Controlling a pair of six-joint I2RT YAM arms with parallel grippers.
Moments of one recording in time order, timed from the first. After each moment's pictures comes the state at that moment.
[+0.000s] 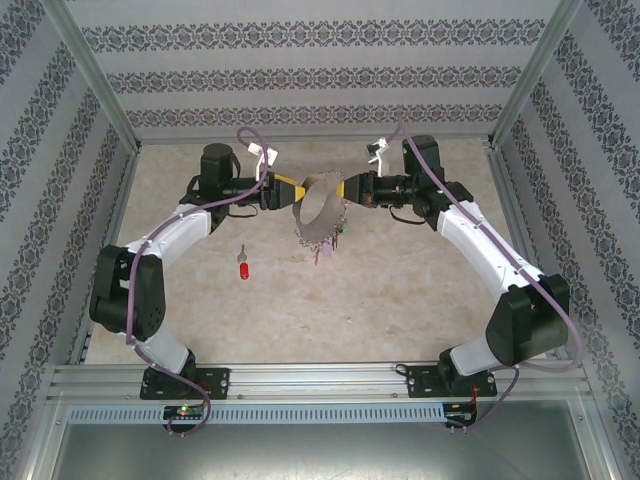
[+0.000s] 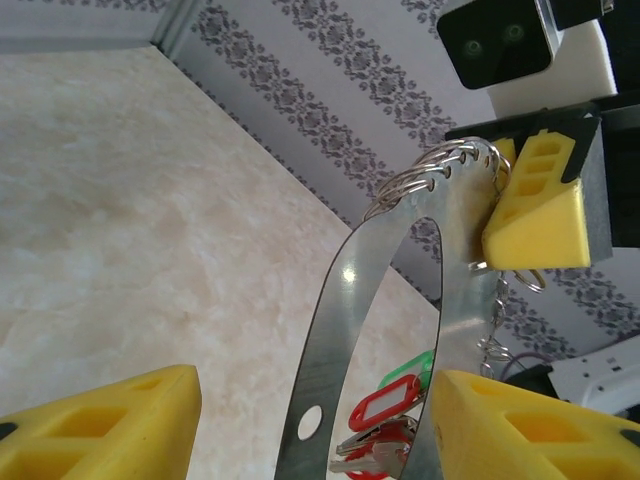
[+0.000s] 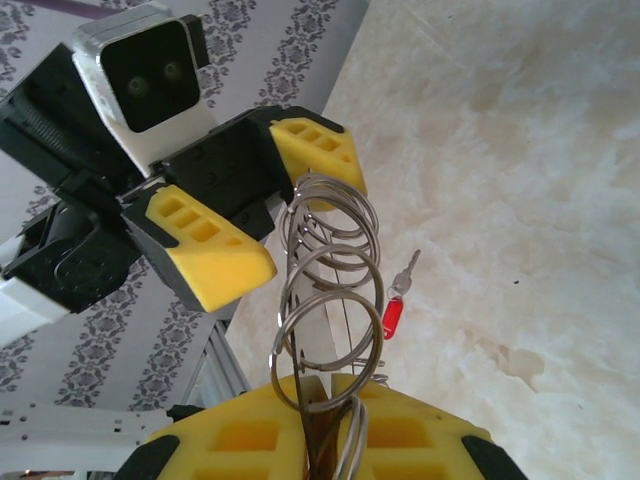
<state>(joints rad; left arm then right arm) -0.22 1.65 1.15 0.15 1.08 -0.35 0.31 1.47 1.26 -0.35 -0.88 0.55</state>
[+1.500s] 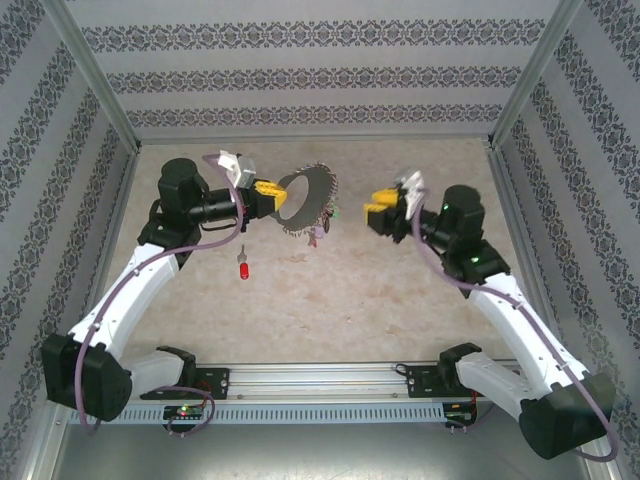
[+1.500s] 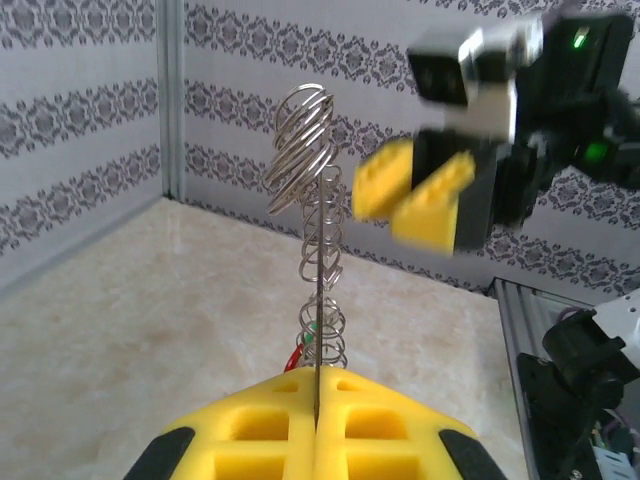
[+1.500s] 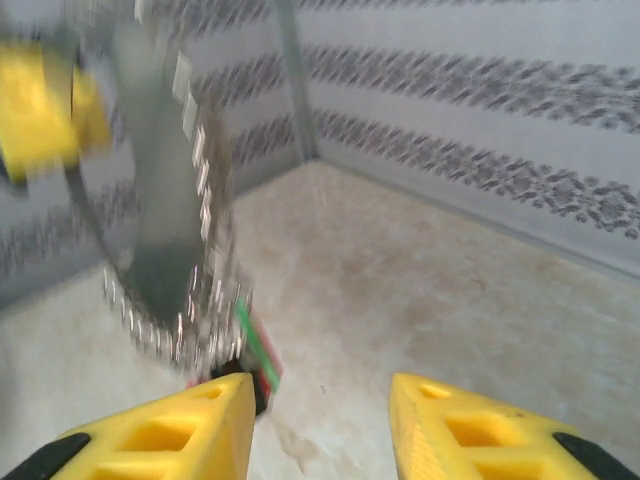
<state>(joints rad) -0.25 1.18 1.01 0.06 0.97 -0.02 0.34 0.97 0.81 -0.06 -0.61 -0.02</state>
